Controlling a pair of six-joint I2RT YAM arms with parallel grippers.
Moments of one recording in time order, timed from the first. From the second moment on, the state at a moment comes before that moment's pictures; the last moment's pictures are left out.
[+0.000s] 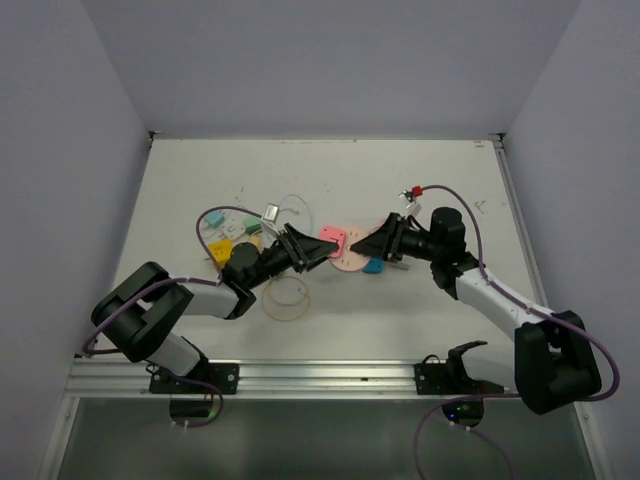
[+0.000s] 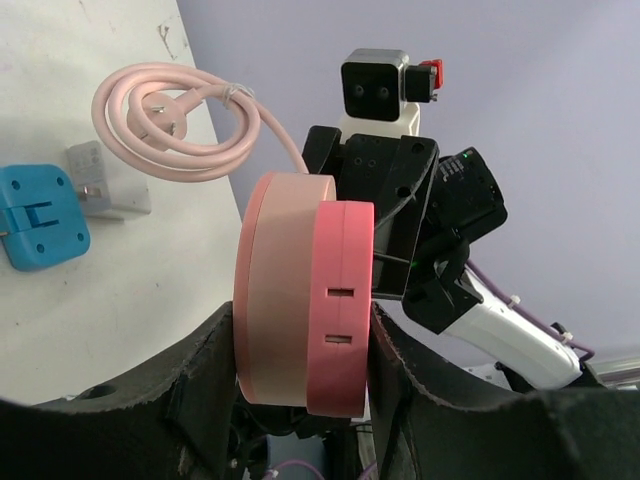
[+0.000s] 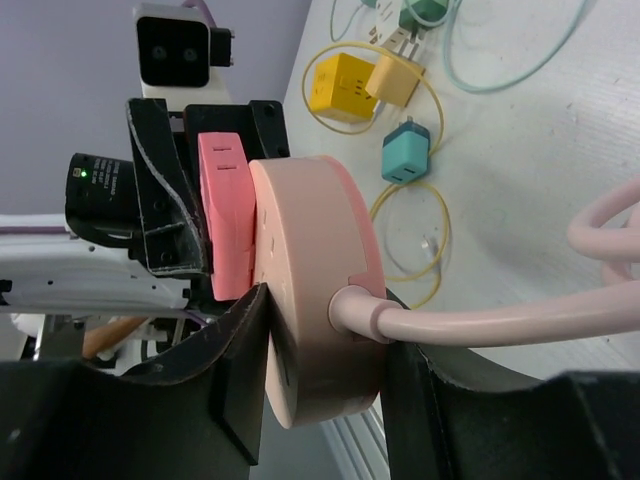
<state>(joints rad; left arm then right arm) -0.66 1.52 0.40 1.21 0.34 -1.36 0.31 1.21 0.55 0.37 -0.80 0.89</state>
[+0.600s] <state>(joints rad) -0.65 1.24 0.45 0.68 0.26 -0.98 0.33 1.18 0.61 0.05 -0.73 0.65</state>
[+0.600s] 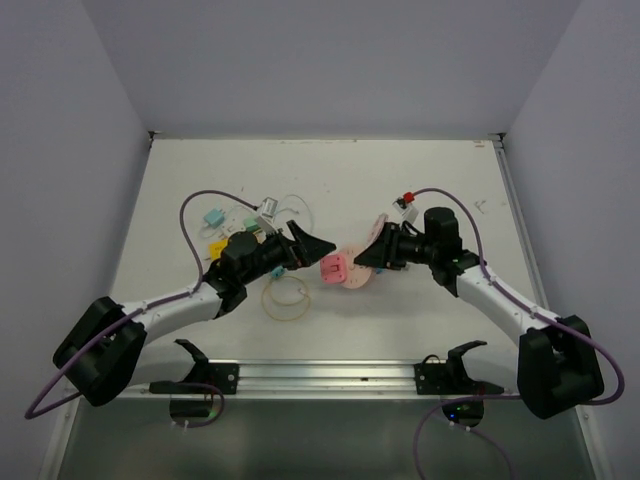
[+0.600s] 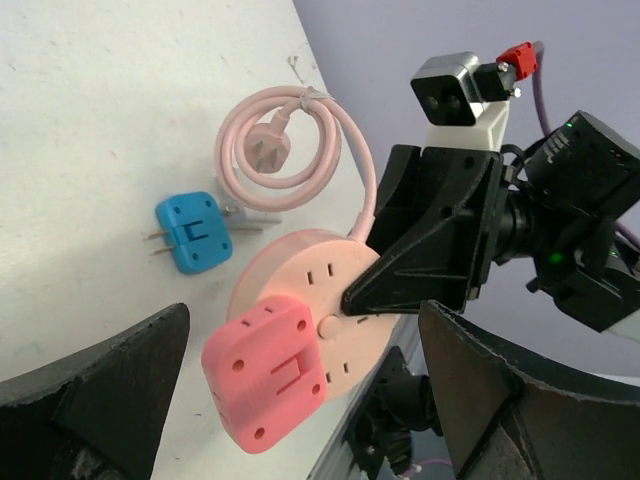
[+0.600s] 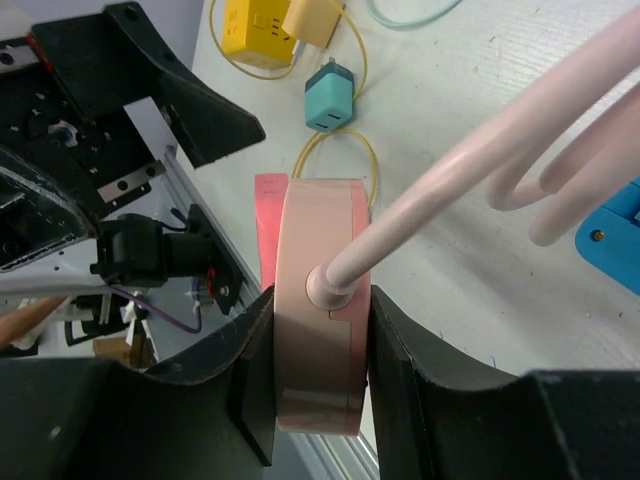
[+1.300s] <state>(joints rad) -0.67 1.31 0.44 0.55 0.35 -0.92 0.37 1.18 0.64 -0.02 -0.65 0.61</state>
